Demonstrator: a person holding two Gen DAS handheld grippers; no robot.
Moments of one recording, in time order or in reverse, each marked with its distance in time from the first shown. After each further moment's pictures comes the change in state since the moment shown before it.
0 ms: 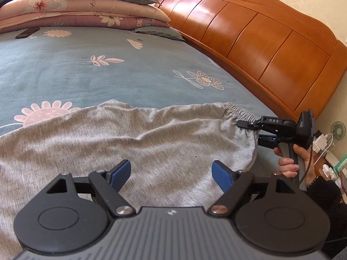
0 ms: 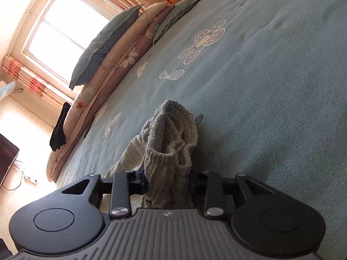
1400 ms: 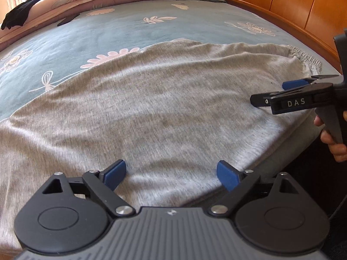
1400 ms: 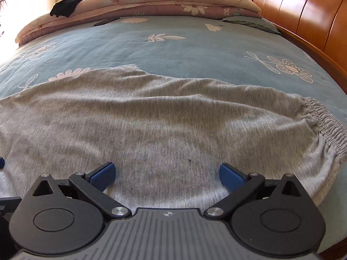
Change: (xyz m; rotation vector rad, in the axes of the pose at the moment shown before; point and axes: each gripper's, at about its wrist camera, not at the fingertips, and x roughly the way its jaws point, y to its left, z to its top) left arm -0.029 0.047 -0.085 0.110 0.136 0.323; right arm 0.055 0.176 -0.169 -0.765 0.170 -0.337
